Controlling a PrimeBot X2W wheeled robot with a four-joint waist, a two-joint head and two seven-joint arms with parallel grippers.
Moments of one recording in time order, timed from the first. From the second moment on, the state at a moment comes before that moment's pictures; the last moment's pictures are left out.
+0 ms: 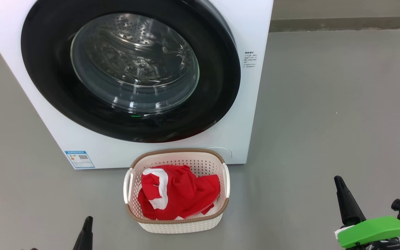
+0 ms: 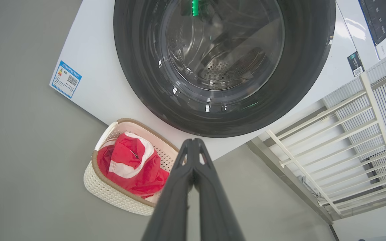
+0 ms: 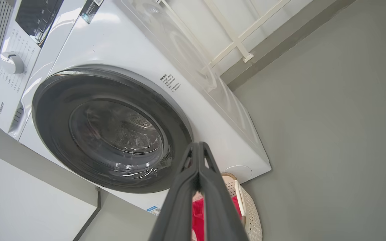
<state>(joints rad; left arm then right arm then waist) 0.05 0.06 0.04 0.24 -0.92 -0.12 -0.07 0.01 -0.03 -0.05 0.24 0.90 0.13 -0.09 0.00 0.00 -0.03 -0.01</state>
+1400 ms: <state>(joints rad) -0.03 0.05 0.06 0.26 -1.36 -0.12 0.04 -0.03 -0.04 -0.09 0.26 1.37 0.13 0.04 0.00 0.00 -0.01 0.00</state>
